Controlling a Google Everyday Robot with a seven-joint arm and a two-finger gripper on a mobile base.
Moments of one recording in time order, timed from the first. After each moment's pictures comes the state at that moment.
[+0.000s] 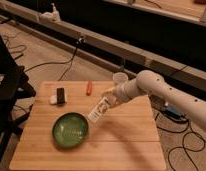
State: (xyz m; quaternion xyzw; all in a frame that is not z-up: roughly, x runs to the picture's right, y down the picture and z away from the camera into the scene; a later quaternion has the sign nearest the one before) arm 0.039 0.052 0.755 -0.40 0.04 0.88 0.27
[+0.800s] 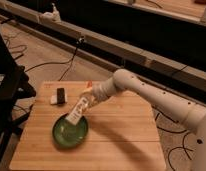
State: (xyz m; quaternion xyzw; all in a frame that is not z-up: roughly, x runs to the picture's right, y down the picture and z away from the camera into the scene) arm -0.081 0.065 0.783 -0.48 0.04 0.81 0.32
